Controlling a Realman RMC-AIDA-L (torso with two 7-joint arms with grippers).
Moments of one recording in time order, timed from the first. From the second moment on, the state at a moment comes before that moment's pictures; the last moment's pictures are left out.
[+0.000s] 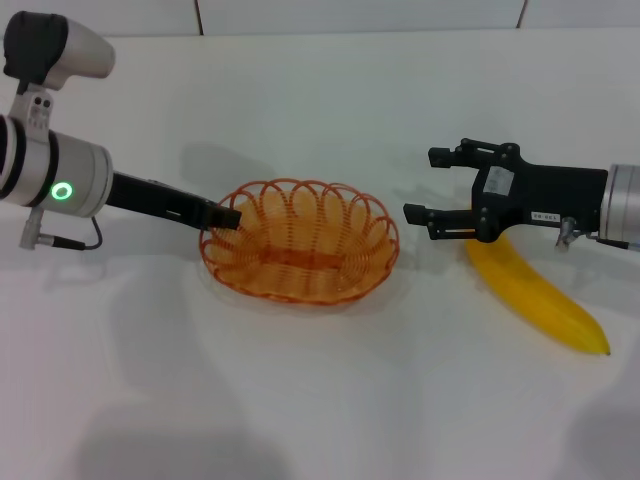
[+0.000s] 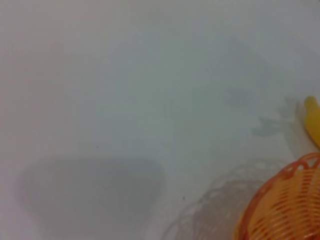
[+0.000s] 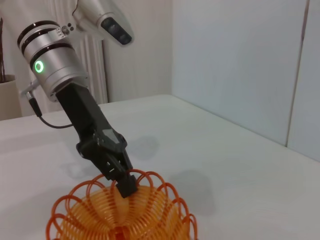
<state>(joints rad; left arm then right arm) -0.83 -2.01 1.04 0.53 2.22 1.19 -2.10 0.57 2.03 -0.56 -0.44 -2.05 -1.40 1.02</state>
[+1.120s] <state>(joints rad) -0.84 -2.00 1.03 0.53 2.24 1.15 -2.19 0.57 2.03 -0.55 -0.44 -2.05 -1.40 1.03</state>
